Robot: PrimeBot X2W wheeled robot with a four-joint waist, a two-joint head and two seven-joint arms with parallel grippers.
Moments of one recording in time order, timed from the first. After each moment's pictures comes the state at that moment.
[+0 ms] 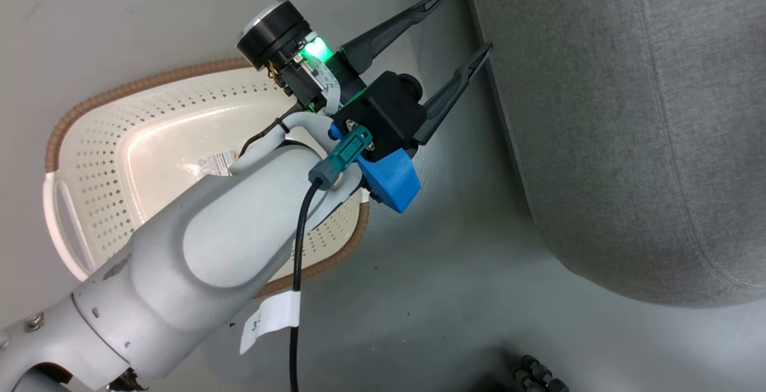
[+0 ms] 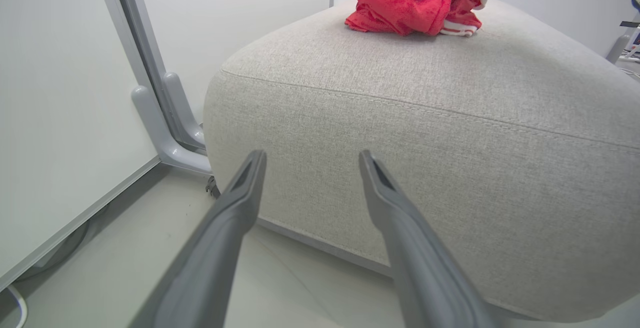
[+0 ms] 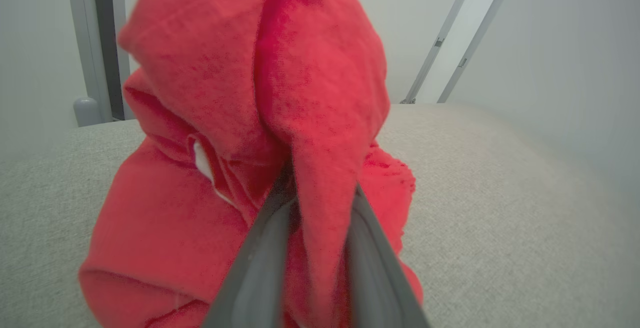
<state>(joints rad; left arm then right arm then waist) -1.03 0.28 -1.01 0.29 -0.37 -0.03 -0.16 -0.91 -0.31 -0.51 0.57 0.03 0.13 -0.26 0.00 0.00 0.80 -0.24</state>
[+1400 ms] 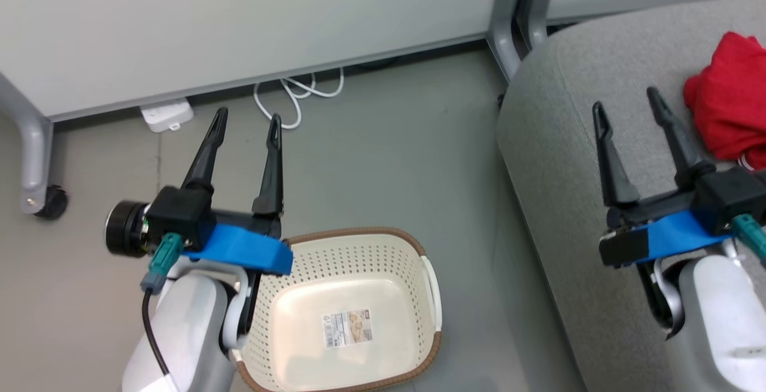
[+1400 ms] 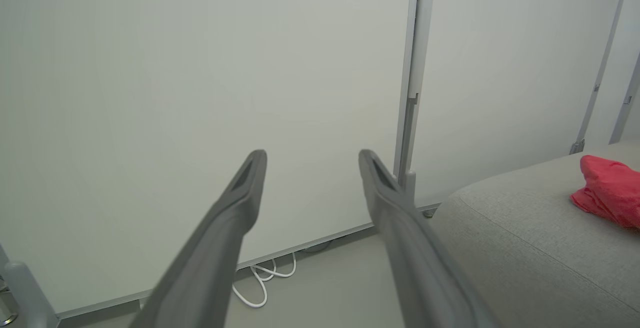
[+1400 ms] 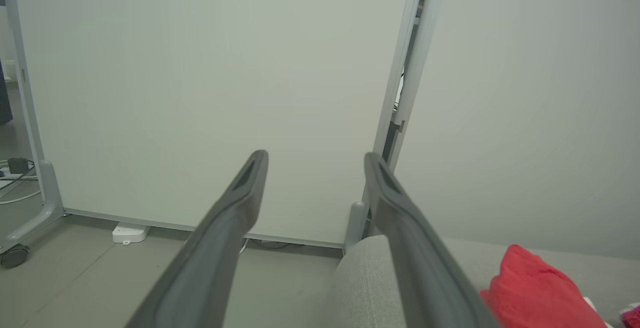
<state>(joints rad) -0.41 0.16 -0.33 0.26 -0.28 0.02 -0.26 -0.41 -0.17 0.03 0.23 0.05 0.13 -0.26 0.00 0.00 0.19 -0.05</state>
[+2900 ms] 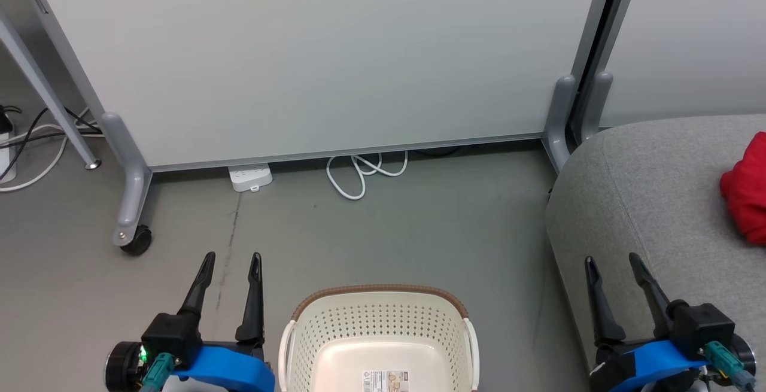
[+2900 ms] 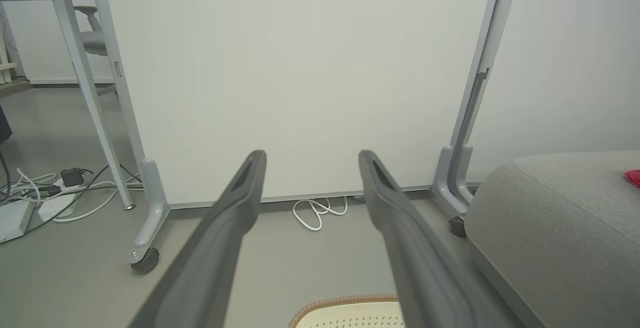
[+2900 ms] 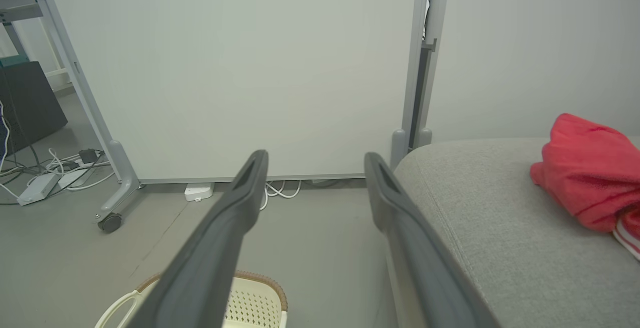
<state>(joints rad) -0.05 0.05 -0.08 0.28 -0.14 -0.12 -0.26 -0.05 -0.05 -0.05 0.29 0.09 0.13 -0.26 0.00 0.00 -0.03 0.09</state>
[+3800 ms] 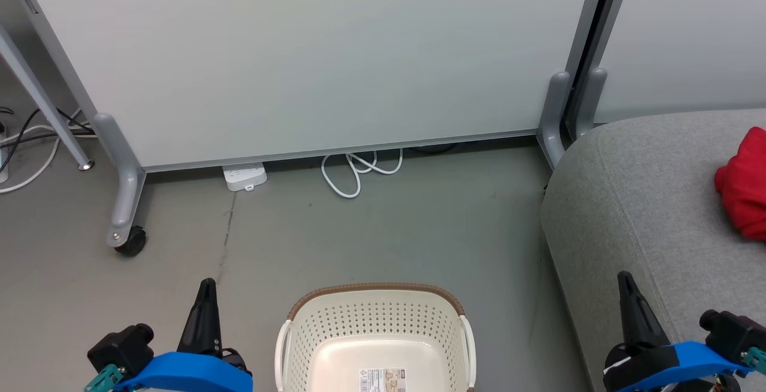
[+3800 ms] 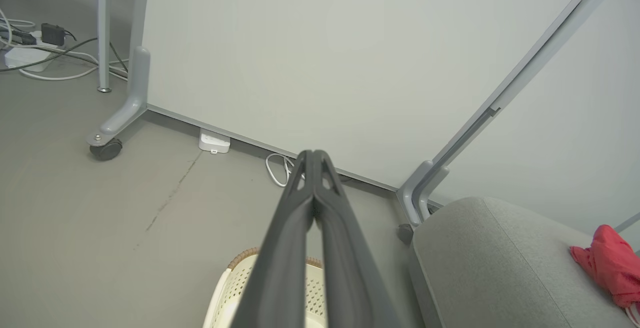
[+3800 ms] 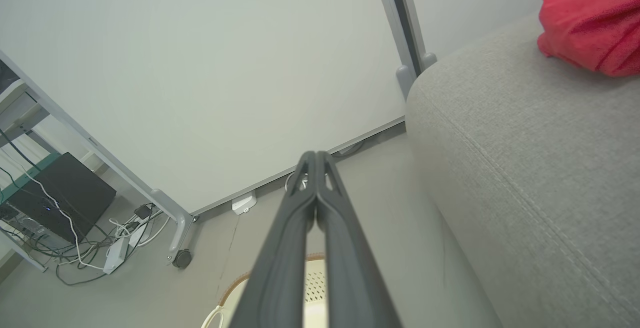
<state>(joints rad) -0.02 0.05 -0.03 0.31 -0.53 -0.12 -0.16 -0.04 -0.05 -0.07 0.32 0.49 0.13 -0.16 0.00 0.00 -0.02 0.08</state>
